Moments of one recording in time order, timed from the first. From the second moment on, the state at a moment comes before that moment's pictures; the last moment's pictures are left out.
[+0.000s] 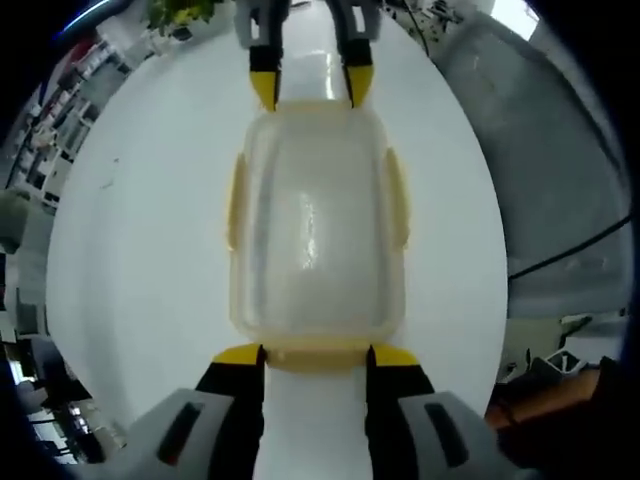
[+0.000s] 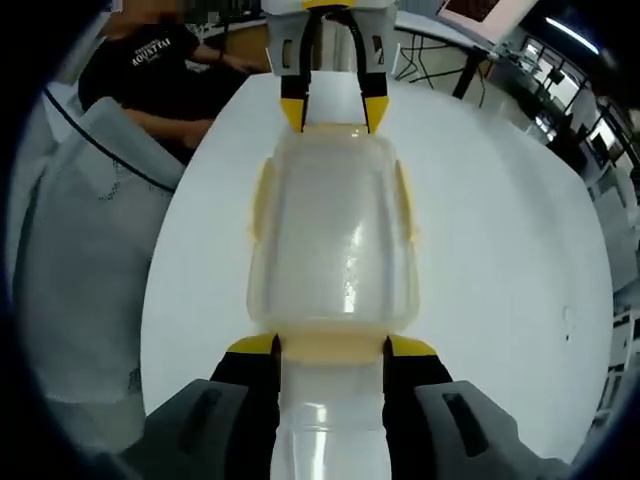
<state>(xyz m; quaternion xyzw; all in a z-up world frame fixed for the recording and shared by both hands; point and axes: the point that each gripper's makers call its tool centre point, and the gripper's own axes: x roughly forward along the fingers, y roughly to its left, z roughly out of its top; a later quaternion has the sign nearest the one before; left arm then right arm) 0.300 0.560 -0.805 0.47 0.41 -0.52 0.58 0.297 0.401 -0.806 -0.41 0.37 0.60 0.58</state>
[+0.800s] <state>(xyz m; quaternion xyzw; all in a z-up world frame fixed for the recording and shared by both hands) 0.305 0.531 -0.776 0.46 0.40 -0.52 0.60 0.303 0.374 -0.777 -0.42 0.36 0.59 0.59</state>
